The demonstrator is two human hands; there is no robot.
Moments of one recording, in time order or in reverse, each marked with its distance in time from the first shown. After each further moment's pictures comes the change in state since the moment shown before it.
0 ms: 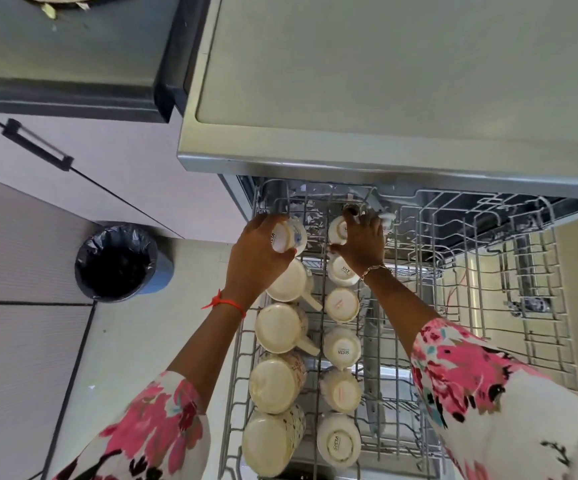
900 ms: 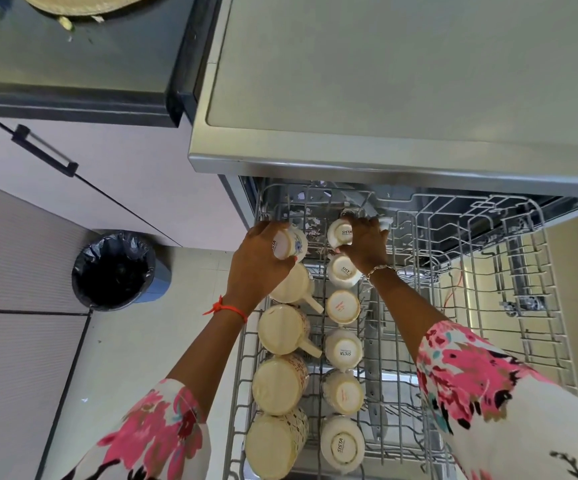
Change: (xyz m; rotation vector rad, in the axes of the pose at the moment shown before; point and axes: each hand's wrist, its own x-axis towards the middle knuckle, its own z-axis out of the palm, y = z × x) left_hand -0.010 -0.007 -0.002 -0.040 -0.013 0.038; right_hand -0.001 0.006 -0.009 0.070 0.006 -0.007
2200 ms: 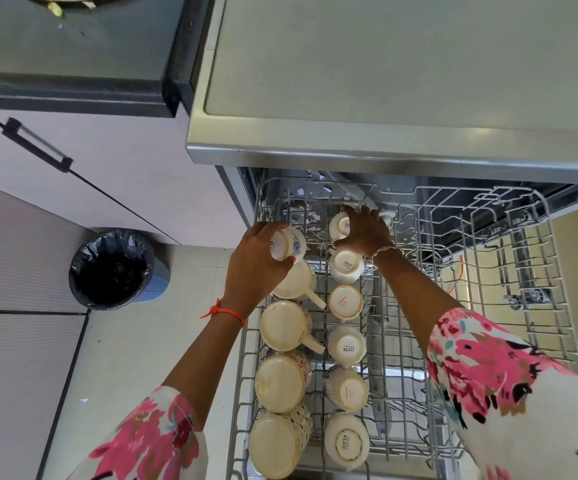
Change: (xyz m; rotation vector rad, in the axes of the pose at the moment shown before) left_hand -0.007 -0.008 0.004 -0.005 0.025 -0.006; right_hand 0.016 -0.005 -0.010 -0.163 -0.212 -0.001
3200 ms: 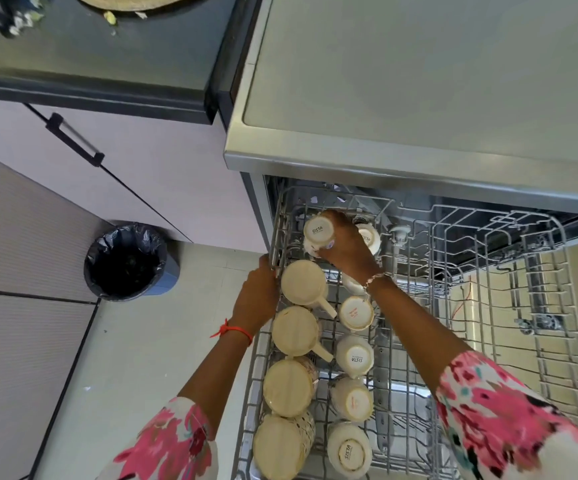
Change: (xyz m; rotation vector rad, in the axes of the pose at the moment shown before) left_hand -0.021 -0.026 0.007 -0.001 -0.219 -0.363; right_hand -0.023 -0.057 0.004 0.613 0.186 -0.371
